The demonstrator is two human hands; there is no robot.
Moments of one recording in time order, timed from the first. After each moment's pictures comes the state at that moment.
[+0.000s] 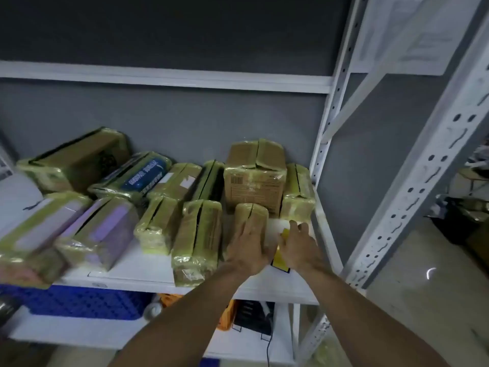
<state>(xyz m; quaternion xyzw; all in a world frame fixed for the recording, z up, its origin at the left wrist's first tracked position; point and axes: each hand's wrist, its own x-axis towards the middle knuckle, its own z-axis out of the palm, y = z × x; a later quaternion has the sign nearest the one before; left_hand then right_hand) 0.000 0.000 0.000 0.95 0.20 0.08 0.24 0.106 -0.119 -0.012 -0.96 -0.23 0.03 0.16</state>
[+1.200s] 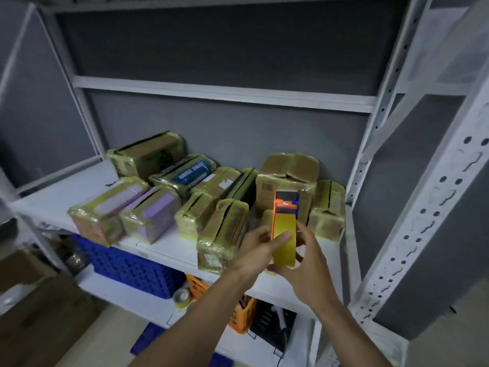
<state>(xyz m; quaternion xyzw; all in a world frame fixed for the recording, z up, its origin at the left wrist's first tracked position) -0.054 -0.063 0.065 0.61 0.24 0.24 0.71 0.044 -0.171 0.028 -0.69 -0.43 0.11 0.57</state>
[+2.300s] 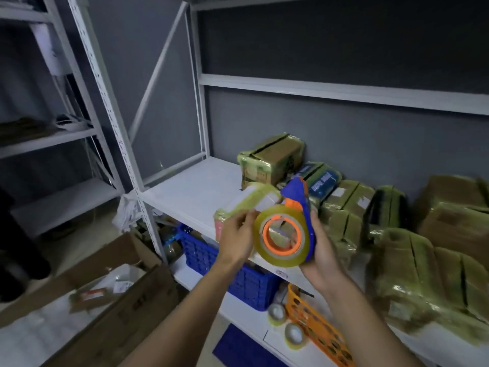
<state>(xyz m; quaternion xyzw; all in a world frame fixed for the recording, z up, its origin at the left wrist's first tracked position) -0.382 0.275 0.068 0.62 0.39 0.43 0.53 -0.239 0.180 0.064 -0.43 -0.29 0.48 0.71</state>
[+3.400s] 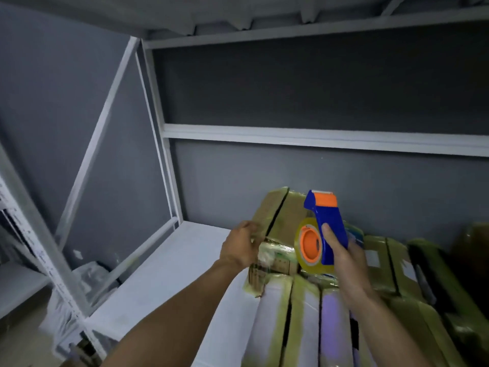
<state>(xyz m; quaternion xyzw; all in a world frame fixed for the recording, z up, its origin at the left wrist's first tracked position) -0.268 0.663 0.084 0.89 0.30 0.22 0.25 -0.155 0.448 0.104 -0.64 -0.22 0.13 0.72</state>
